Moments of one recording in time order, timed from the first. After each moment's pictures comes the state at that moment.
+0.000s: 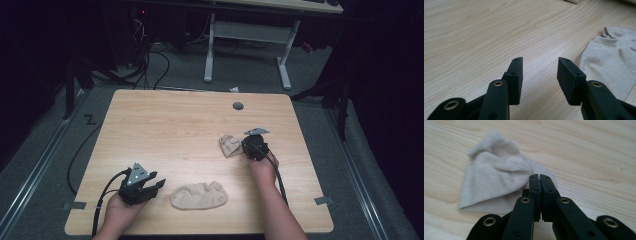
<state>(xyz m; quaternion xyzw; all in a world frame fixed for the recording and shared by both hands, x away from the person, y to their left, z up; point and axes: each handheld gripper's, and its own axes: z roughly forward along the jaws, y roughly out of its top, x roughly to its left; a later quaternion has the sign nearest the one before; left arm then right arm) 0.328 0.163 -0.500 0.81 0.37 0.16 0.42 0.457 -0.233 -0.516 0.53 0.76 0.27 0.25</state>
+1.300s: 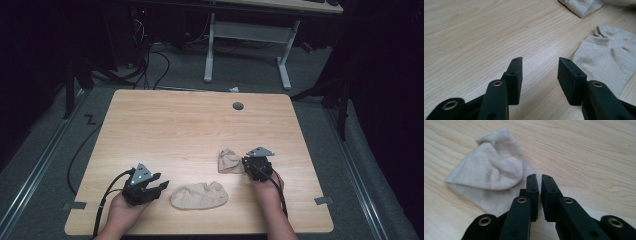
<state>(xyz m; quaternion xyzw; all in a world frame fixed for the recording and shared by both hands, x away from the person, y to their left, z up) 0.329 0.153 -0.502 0.82 0.36 0.15 0.42 0.387 -0.234 -0.520 0.50 0.77 0.30 0.25</state>
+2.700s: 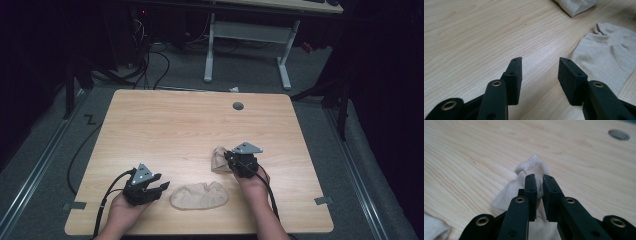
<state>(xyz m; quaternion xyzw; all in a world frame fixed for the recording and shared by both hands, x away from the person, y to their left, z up) 0.330 0.151 -0.504 0.83 0.35 0.14 0.41 0.382 -0.188 -0.490 0.44 0.77 0.39 0.25</state>
